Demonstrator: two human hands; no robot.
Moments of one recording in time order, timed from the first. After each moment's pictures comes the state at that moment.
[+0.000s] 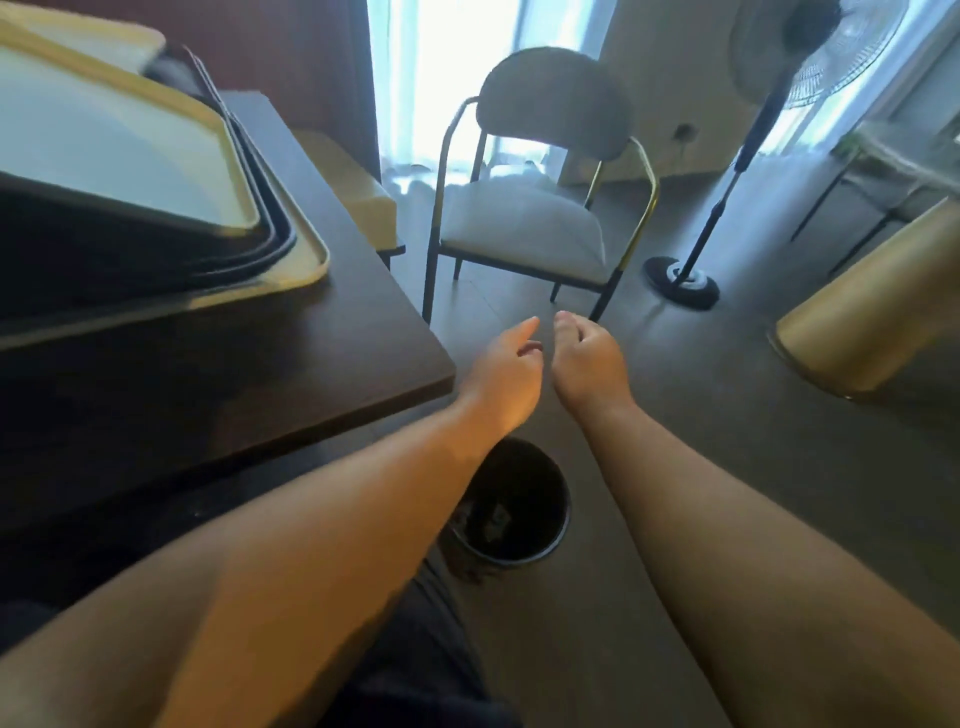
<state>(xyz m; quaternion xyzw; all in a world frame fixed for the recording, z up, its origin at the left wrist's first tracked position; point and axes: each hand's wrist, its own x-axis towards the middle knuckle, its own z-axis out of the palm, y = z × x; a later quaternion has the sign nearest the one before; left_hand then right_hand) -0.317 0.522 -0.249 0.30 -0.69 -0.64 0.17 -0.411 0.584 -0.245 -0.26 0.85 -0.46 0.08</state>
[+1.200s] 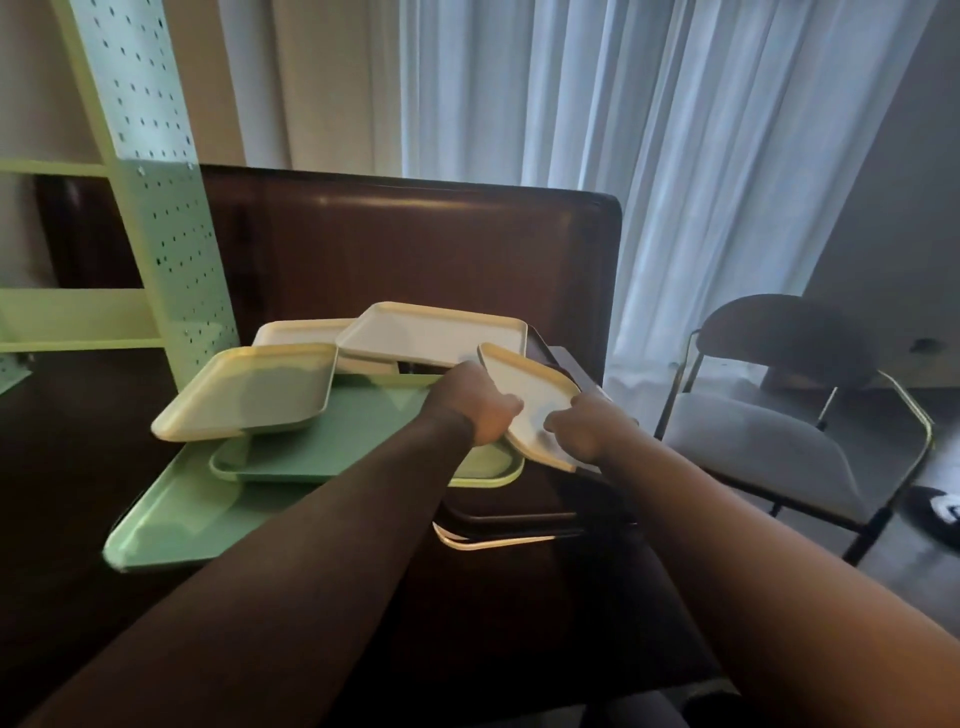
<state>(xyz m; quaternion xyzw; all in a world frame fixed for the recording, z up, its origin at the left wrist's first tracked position) -0.045 0.309 -0.065 0.54 -0.74 -0.31 0.25 -0.197 0.336 -0.090 -0.45 0.86 -0.18 0.15</state>
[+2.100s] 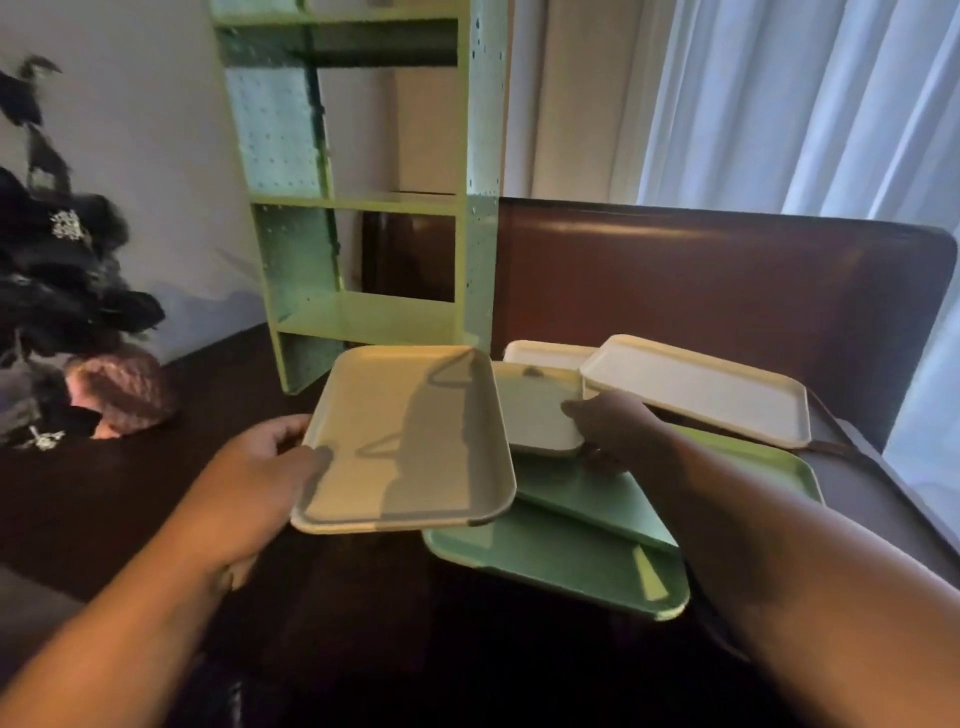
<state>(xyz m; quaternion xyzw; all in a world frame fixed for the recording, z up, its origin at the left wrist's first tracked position) 0.304 0.381 -0.062 0.69 -0.47 -0.28 0.48 0.018 0.221 -0.072 -0.53 0.72 -0.28 0.34</state>
